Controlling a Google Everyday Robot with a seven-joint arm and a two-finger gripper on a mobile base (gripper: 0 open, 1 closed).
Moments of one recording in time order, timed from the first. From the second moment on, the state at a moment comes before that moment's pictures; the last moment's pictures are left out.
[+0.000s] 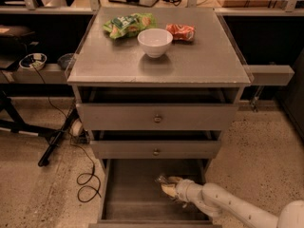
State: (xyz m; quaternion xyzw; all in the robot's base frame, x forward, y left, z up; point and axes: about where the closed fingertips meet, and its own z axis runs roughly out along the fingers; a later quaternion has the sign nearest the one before) arm 0.582 -0.097 0.239 -0.28 0.83 0.25 0.41
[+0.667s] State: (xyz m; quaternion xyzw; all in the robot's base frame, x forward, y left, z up) arm 0.582 -0.097 0.239 -0.28 0.83 0.25 0.41
